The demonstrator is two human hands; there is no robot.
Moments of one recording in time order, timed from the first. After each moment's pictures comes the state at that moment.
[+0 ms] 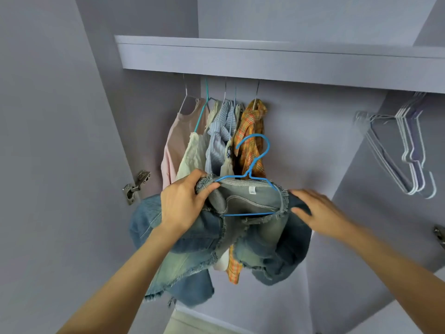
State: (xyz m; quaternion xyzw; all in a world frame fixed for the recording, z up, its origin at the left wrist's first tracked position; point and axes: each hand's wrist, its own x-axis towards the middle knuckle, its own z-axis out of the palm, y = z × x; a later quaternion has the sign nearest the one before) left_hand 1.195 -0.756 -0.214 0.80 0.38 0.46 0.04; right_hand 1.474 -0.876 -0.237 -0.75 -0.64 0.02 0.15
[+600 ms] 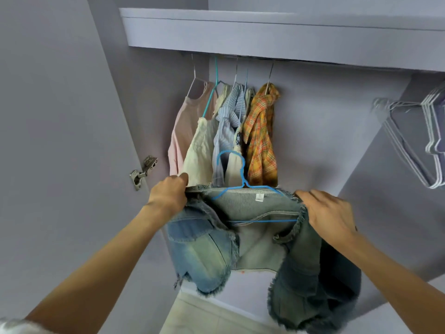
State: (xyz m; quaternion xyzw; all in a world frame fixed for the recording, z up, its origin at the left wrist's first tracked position) left_hand 1.167 -0.707 -0.237 0.84 0.54 0.04 0.04; right_hand 1.440 -0.883 -0.251 -0.69 -0.65 -0.28 0.16
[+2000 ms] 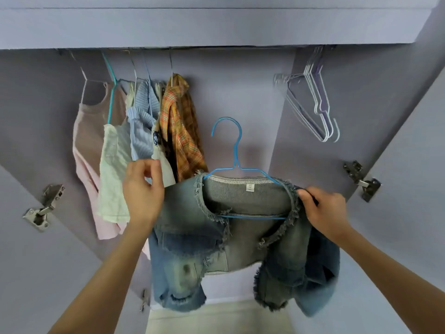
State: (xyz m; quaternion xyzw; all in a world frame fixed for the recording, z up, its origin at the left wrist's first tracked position) left_hand 1.260 -0.746 -0.245 0.73 0.33 0.53 0.28; right_hand 1.482 -0.995 -0.267 -0.79 -0.46 -0.23 0.34
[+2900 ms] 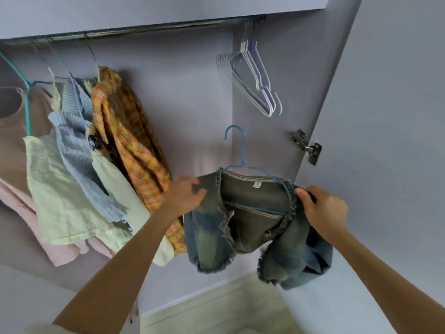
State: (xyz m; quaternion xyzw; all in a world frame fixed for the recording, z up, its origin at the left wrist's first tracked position) left_hand 1.366 -0.795 -0.290 0.93 0.25 0.05 0.26; right_hand 1.480 -1.079 -0.306 -0.93 -0.19 -0.15 0.29
